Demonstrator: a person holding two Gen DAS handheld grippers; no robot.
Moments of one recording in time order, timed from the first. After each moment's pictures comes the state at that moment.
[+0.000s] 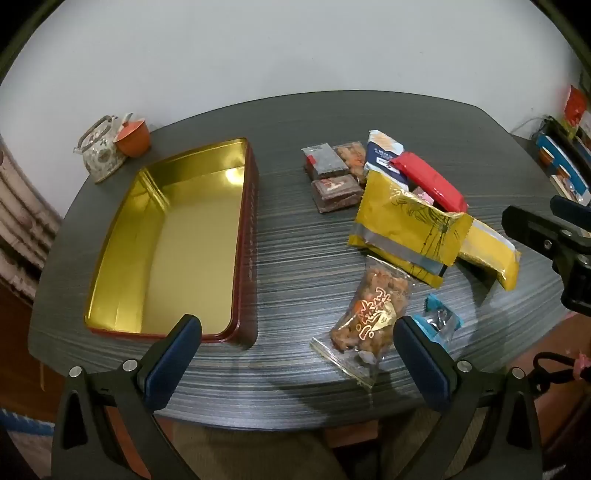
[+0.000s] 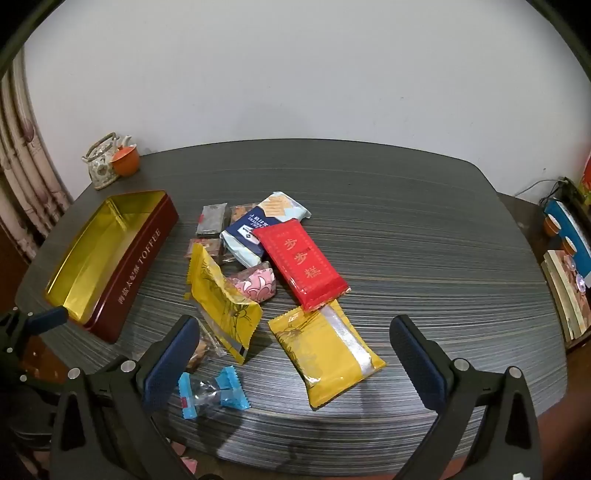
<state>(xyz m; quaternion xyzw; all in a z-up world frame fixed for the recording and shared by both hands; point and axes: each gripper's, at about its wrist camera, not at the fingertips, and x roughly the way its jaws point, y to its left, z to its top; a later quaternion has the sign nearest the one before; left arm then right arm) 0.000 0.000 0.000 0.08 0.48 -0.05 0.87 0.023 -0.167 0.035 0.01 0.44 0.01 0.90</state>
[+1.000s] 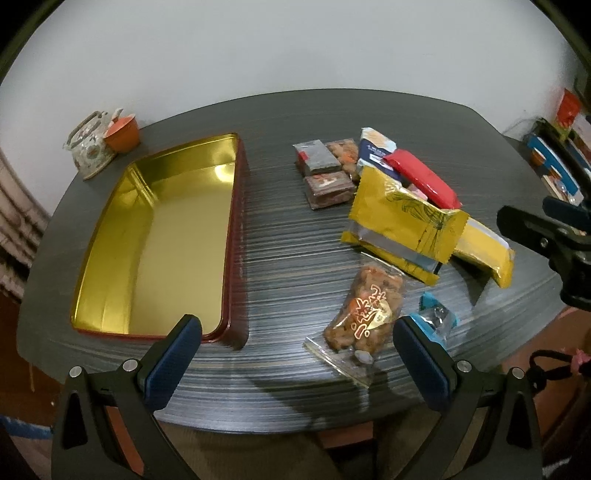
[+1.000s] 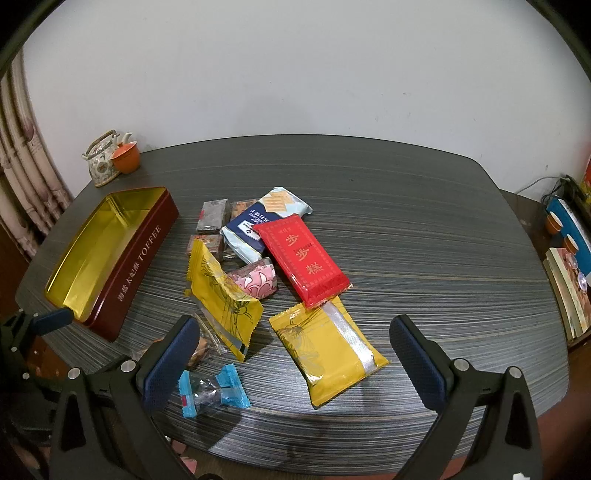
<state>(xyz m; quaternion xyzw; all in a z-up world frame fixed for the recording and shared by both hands) 0.001 0.003 -0.010 0.07 0.48 -0.07 0.87 0.023 -0.165 0.031 0.01 0.44 0.01 0.90</state>
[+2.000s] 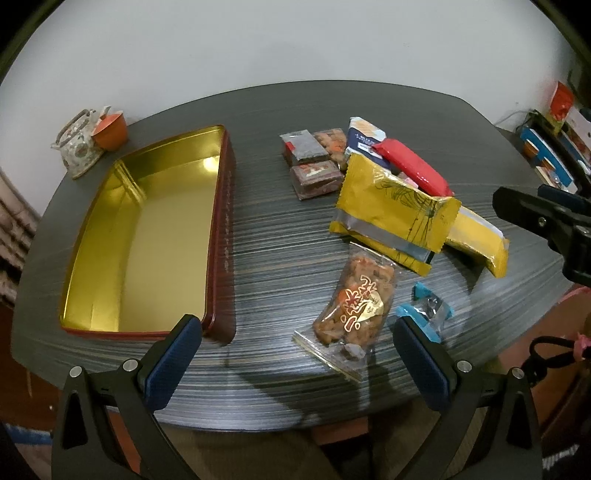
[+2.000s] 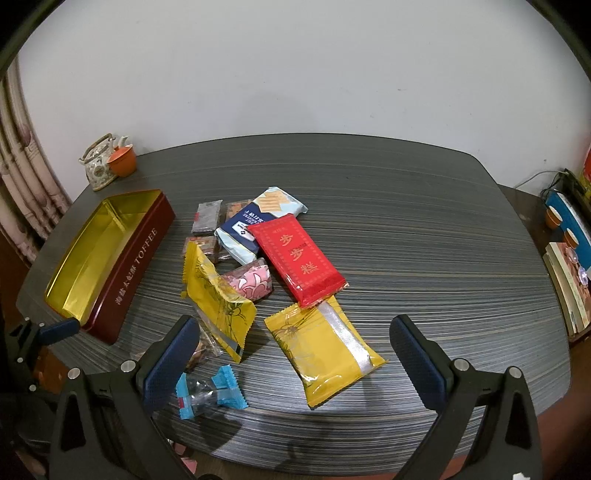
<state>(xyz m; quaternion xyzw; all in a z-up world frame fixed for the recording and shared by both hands) 0.003 -0.002 -0.015 0.07 0.50 -0.08 0.86 0.022 -0.169 0.031 0.01 0.44 0.01 0.90</state>
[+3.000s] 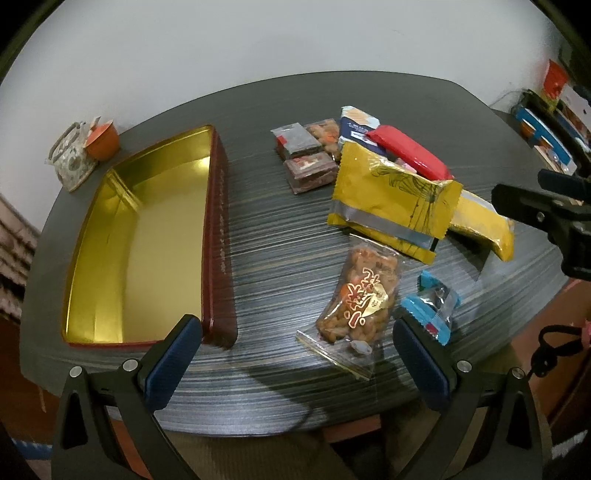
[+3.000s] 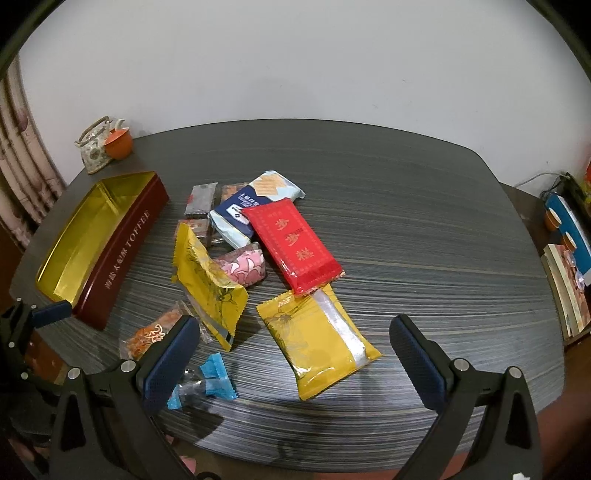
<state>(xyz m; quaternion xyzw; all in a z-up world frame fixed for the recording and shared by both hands) 0.006 -0.009 -0.021 0.11 0.50 -0.10 0.85 0.025 -0.171 0.023 0.00 0.47 0.00 0.88</state>
